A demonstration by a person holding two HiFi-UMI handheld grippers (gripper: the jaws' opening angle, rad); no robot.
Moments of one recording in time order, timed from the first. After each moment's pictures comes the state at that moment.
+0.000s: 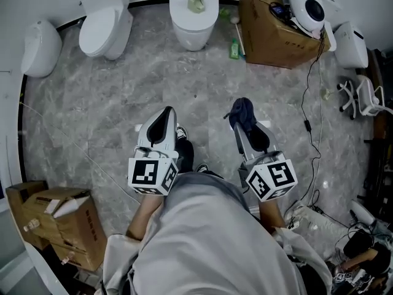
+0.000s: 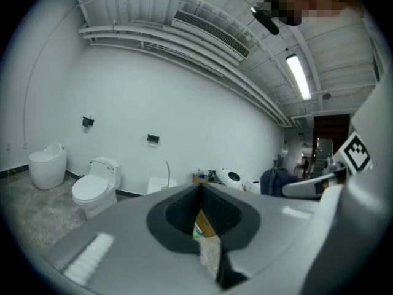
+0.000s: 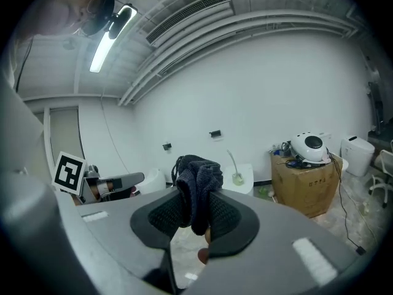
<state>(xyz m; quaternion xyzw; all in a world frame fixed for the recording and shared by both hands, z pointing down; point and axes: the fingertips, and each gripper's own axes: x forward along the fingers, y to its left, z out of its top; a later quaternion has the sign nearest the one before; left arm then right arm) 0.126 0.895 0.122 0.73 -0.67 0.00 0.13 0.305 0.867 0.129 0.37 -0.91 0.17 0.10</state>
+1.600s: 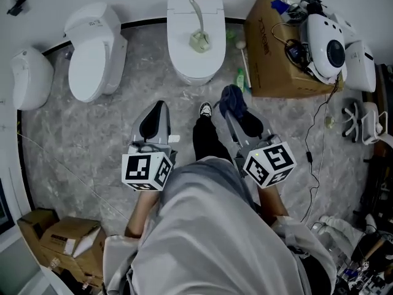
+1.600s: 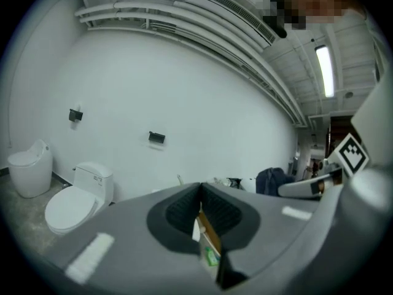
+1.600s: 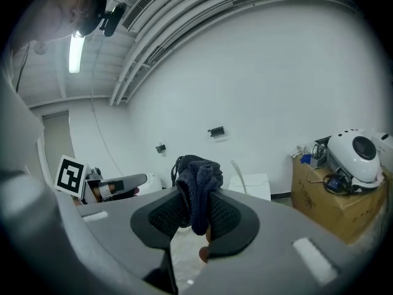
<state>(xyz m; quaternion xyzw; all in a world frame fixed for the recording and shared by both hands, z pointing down) -0.055 0.480 0.134 0.71 -0.69 -0.01 0.14 0.114 0.441 0.142 0.33 -0.92 0.18 0.11</state>
